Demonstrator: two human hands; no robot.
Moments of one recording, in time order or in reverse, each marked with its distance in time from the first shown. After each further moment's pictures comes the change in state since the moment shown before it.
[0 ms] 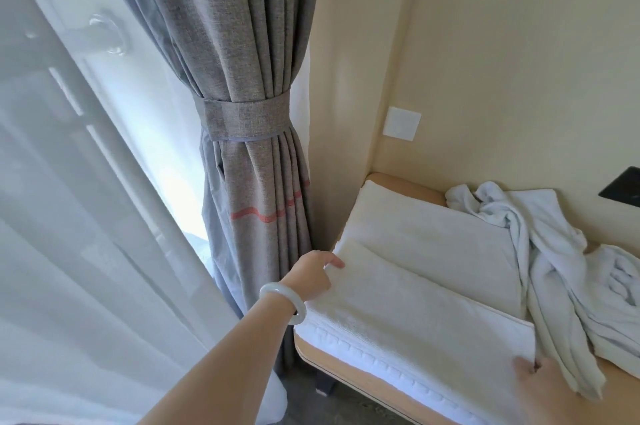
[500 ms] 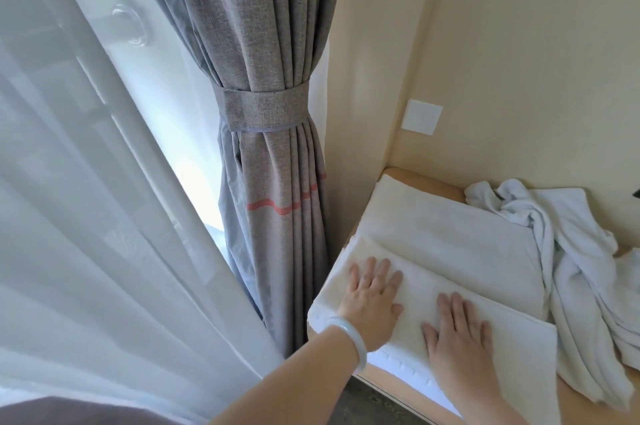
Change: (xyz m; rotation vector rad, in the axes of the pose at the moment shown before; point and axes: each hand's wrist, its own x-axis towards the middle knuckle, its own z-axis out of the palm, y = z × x) left_hand -0.024 0.027 0.087 0.660 0.076 0.292; right_hand -0.060 -0.040 0.089 -0.618 0.039 -0.774
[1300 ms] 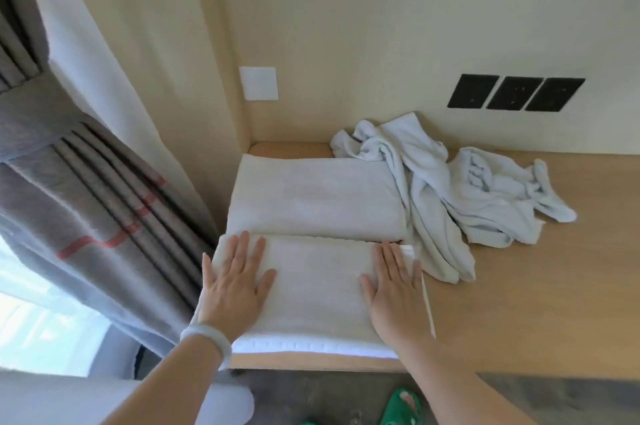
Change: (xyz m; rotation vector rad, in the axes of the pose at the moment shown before) left_hand 0.024 -0.028 0.018 0.156 0.135 -0.037; right_hand -0.008 0.079 -0.006 -0.013 -0.044 0.188
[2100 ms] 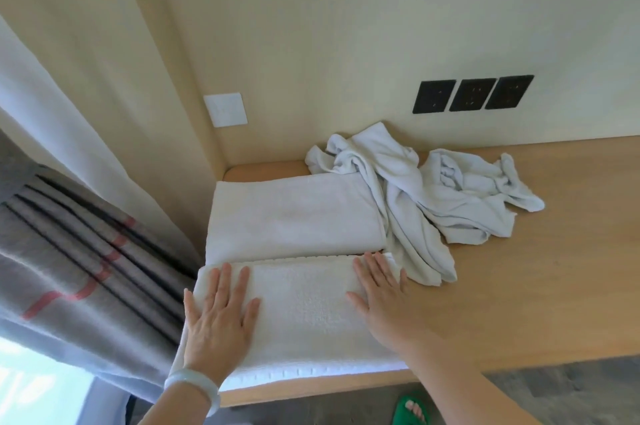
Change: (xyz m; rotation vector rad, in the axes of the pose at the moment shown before) left_hand -0.005 0.004 -0.004 -0.020 -0.042 -0.022; right_hand 0.004 0.013 -0.029 0.184 -0.242 -0.032
